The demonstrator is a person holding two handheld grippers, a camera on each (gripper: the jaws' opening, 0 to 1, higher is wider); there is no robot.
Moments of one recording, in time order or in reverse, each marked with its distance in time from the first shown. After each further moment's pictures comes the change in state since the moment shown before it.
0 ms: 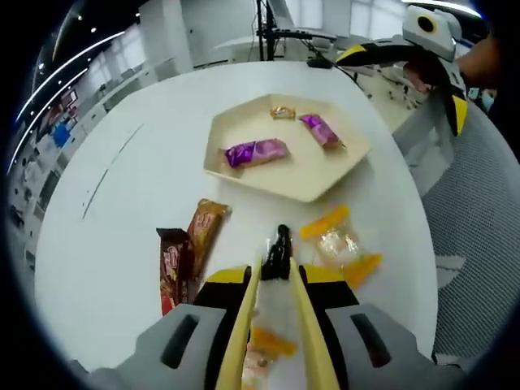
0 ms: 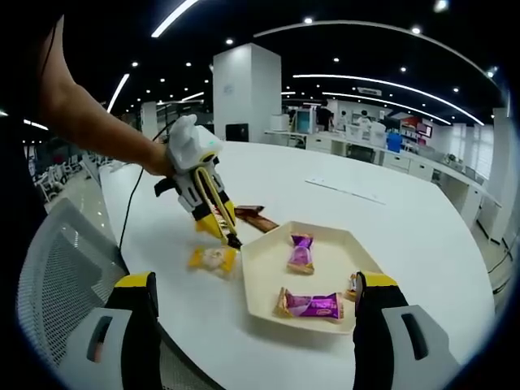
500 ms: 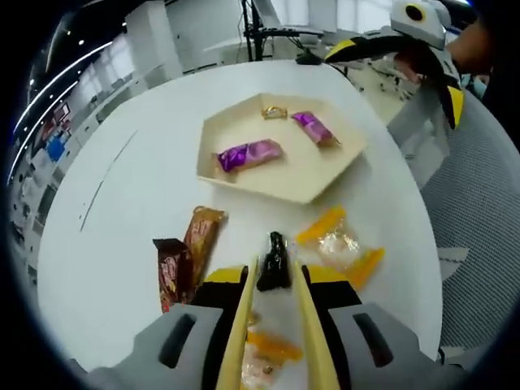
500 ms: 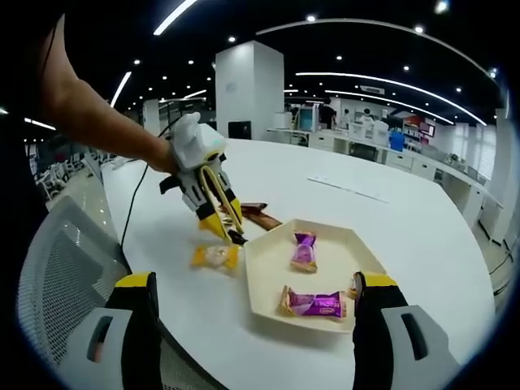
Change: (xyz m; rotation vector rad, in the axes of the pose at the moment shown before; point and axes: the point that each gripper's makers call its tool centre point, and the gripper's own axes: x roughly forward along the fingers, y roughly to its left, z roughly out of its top) left arm 0.011 -0.005 0.004 -0.002 0.010 -0.052; right arm 0.001 0.003 -0.002 -0.004 0.011 0.012
